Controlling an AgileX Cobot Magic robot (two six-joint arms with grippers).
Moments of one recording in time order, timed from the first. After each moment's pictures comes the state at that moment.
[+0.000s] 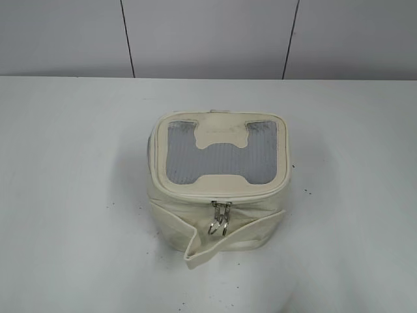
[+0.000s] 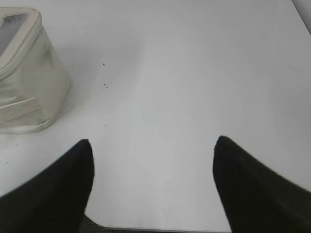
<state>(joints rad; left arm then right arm) -0.06 -0.01 -0.54 -0.08 1.07 0.16 0.02 -0.01 -0.50 0.08 1.05 -0.01</state>
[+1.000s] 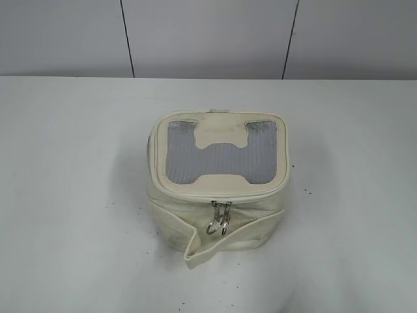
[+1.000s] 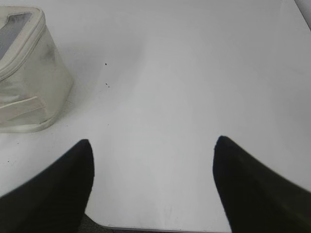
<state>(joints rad) -0.06 -0.01 -0.54 -0.08 1.07 0.16 0.03 -0.01 -0.50 0.08 1.05 -0.01</state>
